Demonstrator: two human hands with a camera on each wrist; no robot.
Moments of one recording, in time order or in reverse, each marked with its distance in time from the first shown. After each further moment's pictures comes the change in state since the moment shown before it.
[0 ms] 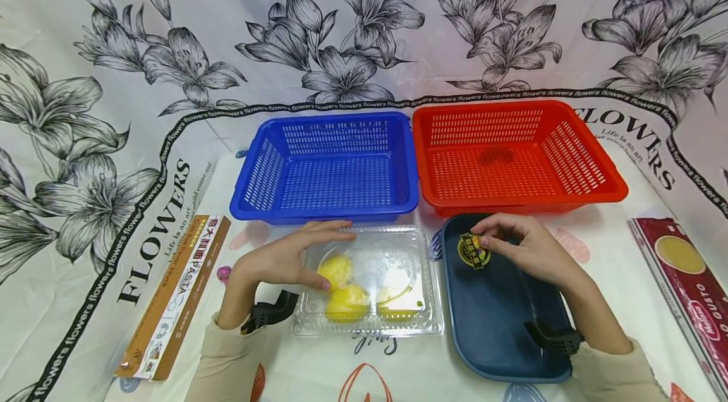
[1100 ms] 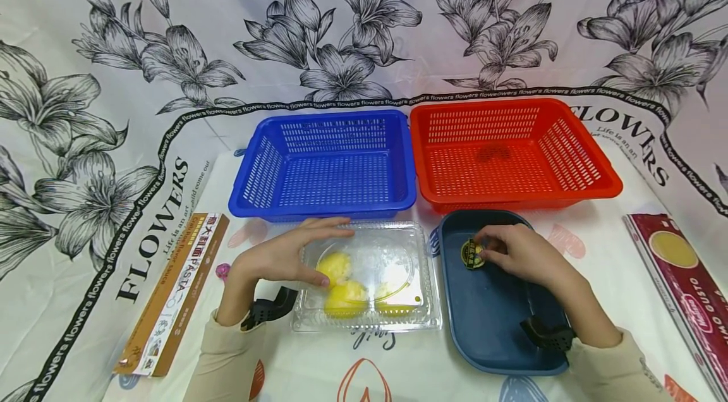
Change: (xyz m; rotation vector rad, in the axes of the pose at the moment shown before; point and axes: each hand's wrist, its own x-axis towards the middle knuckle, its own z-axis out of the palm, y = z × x) left_hand -0.001 0.003 0.001 0.005 0.002 -0.022; right_hand -0.001 0.005 0.006 -0.435 -0.125 0.014
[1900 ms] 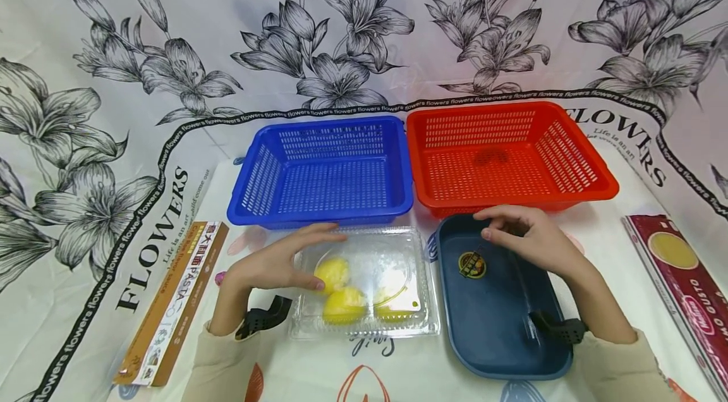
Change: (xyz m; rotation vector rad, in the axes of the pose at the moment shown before) left_hand -0.005 -0.005 0.002 0.009 0.037 -0.043; right_hand -0.005 0.007 -0.025 0.420 0.167 -0.014
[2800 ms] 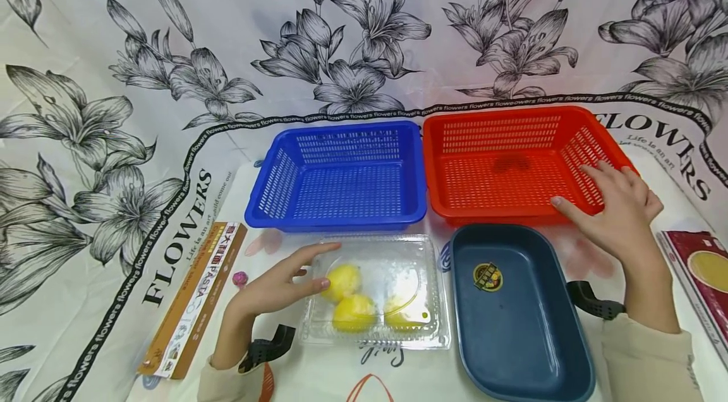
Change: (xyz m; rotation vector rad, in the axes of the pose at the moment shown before) left_hand -0.034 -0.005 0.025 -0.110 0.173 -0.141; right_hand 0.015 0.054 -0.067 -0.431 0.355 0.214
